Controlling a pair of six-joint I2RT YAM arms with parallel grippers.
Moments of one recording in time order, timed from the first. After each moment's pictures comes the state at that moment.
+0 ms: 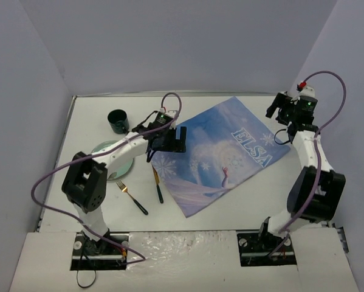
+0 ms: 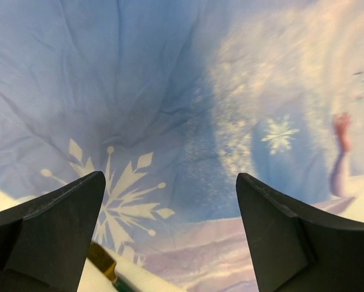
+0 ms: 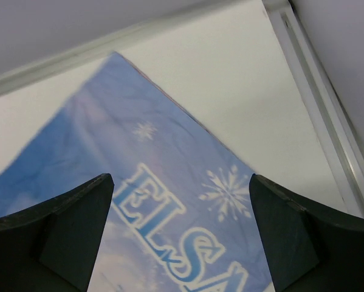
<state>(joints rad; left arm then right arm) -0.60 1.79 1.34 -0.45 0.08 -0.45 -0.29 1.59 1.14 -0.06 -0.16 0.20</state>
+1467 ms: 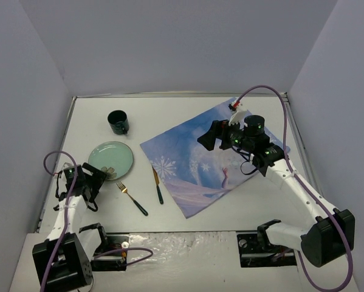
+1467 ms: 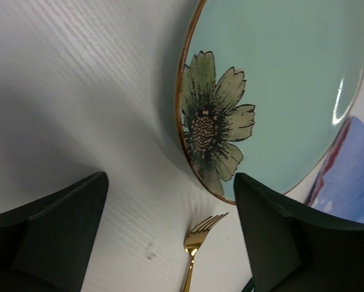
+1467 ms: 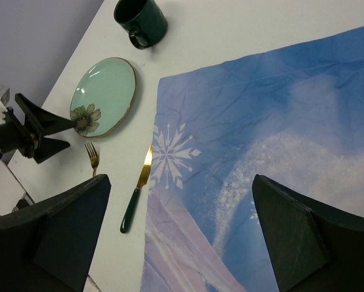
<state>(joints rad) 0.30 0.94 0.38 -0.31 0.07 -0.82 0.36 1.18 0.94 -0.12 -0.40 0.36</state>
